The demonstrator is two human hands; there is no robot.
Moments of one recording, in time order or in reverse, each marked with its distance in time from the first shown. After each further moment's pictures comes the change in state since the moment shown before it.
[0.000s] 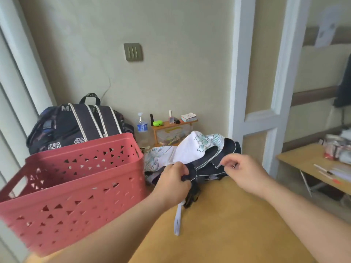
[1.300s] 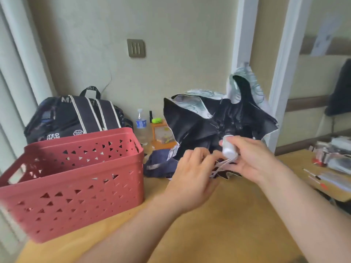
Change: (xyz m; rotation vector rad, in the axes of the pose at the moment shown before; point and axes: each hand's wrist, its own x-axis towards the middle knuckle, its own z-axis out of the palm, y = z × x) left_hand -0.026 0.041 0.015 0.255 0.285 0.718; right_hand -0.019 -0.081 -0.036 0.980 0.051 0.375
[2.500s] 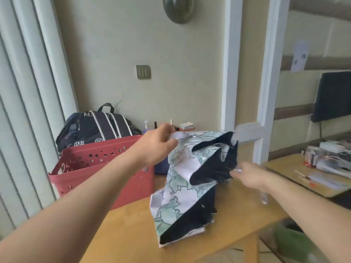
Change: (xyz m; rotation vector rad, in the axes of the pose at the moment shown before) left_hand -0.016 0.025 -0.196 -0.151 -0.180 -0.416; right_hand -0.068 0.029 -0.064 -1.232 -0.014 -0.069
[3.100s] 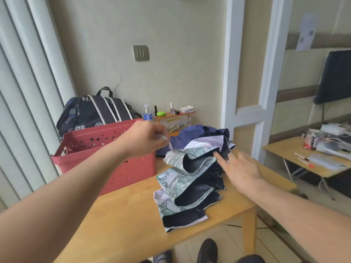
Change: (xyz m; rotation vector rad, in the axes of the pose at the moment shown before) left_hand -0.022 -0.032 0.002 0.237 -0.047 0.105; right_hand -0.019 0.009 0.070 -0.880 0.249 -0.324
